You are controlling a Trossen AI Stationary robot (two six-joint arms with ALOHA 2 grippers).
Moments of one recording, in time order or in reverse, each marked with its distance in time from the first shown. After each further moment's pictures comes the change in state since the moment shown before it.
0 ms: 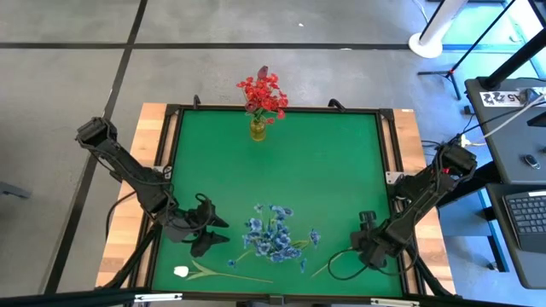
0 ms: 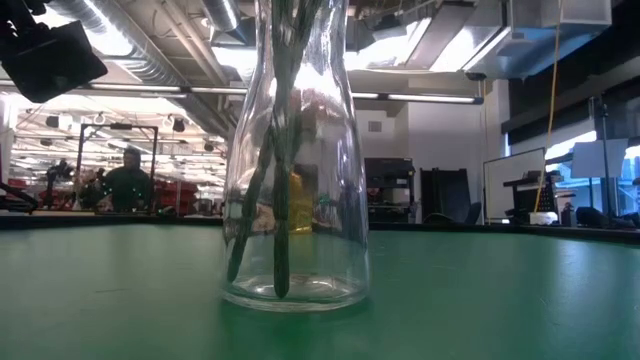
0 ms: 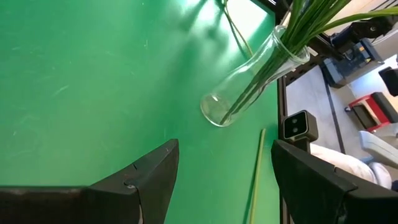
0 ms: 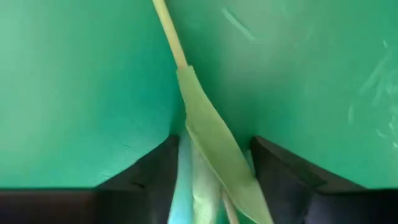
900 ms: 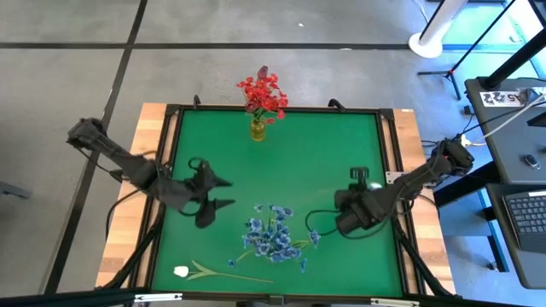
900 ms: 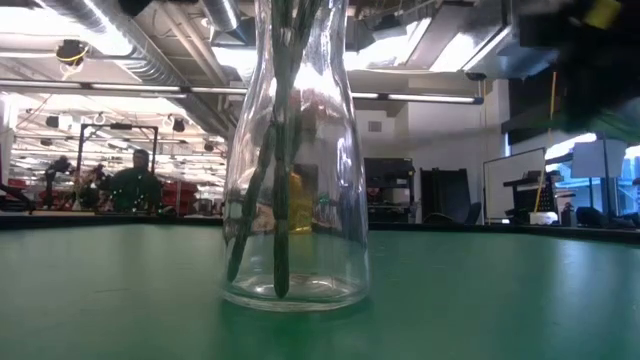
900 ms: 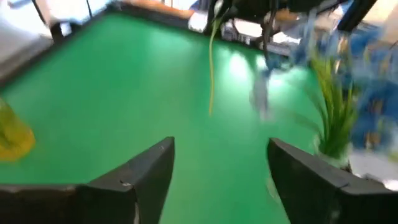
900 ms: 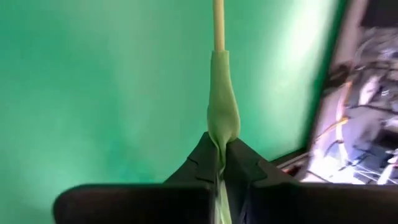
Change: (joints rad) left arm 0.230 -0.144 0.329 -0.433 -0.099 0.431; right arm -0.387 -0.013 0.383 -0.696 0.455 -0.268
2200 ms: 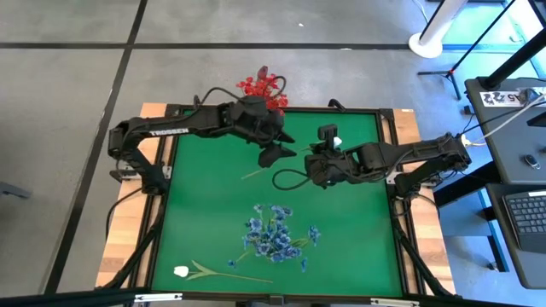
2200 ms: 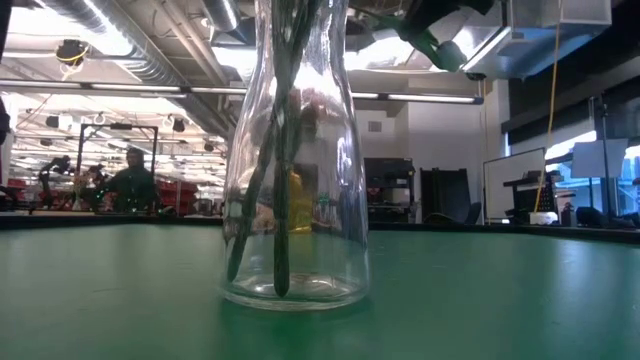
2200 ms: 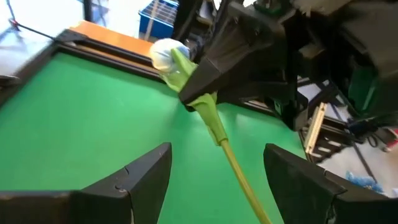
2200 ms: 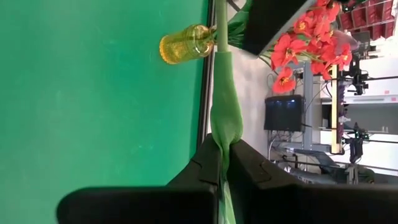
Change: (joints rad) left arm 0.743 0.570 0.591 0.109 0.889 0.338; right arm -0.327 0.000 0.407 0.390 0.324 -0.861
